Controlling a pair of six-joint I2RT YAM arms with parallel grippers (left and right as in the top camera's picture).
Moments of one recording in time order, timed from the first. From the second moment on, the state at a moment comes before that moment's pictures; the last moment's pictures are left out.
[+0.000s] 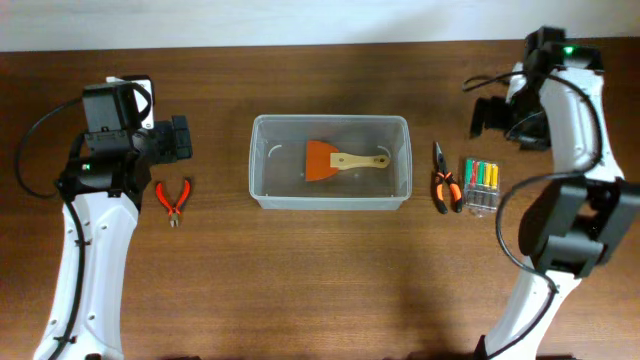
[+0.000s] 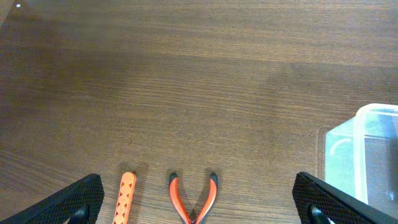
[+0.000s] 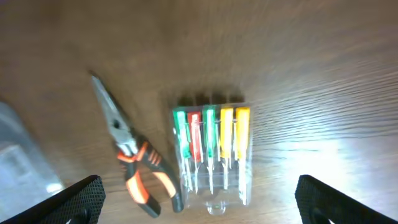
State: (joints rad) left arm 0.09 1.45 1.30 -0.65 -0.11 0.03; right arm -0.19 2.20 2.03 -1.35 -0.04 0.10
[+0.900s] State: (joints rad) left arm 0.09 1.45 1.30 -0.65 -0.11 0.03; right arm -0.20 2.36 1.87 -1.29 -0.03 0.11
